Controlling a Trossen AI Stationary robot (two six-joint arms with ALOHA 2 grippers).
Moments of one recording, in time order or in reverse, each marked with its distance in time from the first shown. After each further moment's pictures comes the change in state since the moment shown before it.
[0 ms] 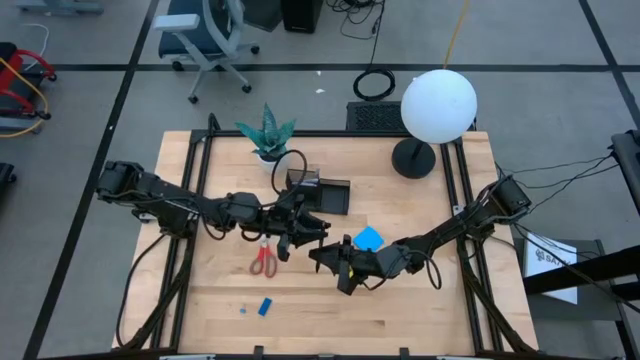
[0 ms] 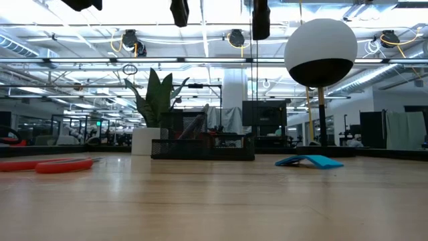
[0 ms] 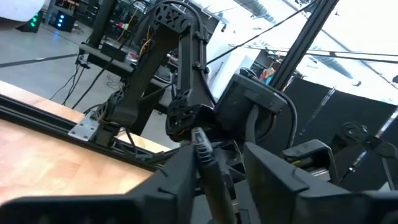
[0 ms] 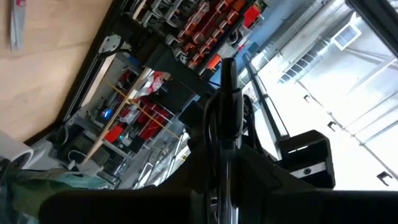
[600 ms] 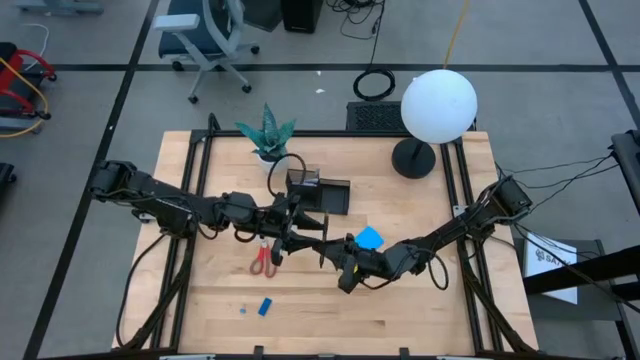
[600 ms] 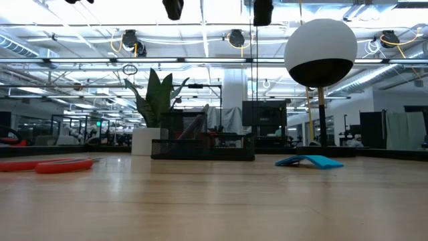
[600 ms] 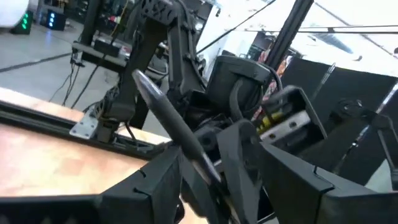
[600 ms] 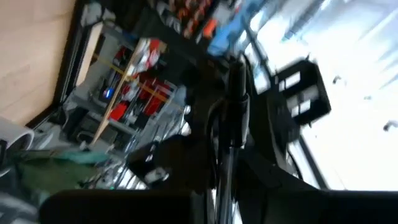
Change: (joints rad) left arm -0.005 -0.062 -0.001 -0.117 0.016 0.079; right arm 0.030 -0.006 -0.002 0.149 0.122 0.002
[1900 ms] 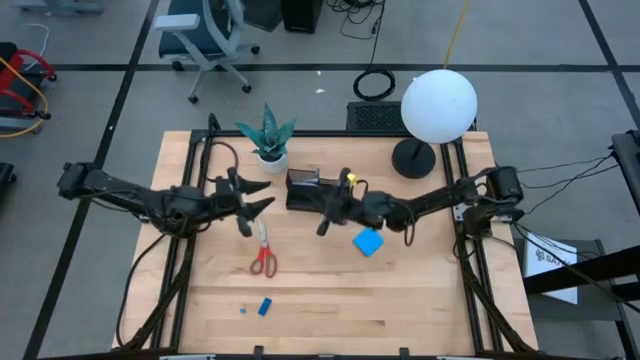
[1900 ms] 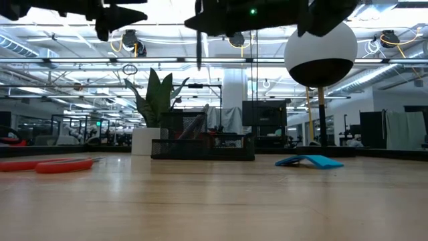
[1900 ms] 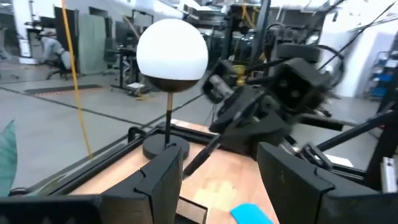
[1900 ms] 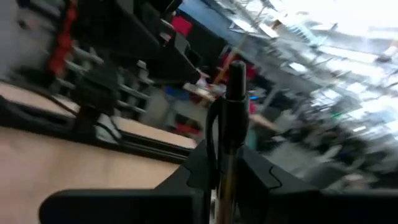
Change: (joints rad) left arm -0.019 -0.597 -0.385 -0.209 -0.524 0.320; right arm -0.392 -0.005 0.000 -0.090 -0.282 1.725
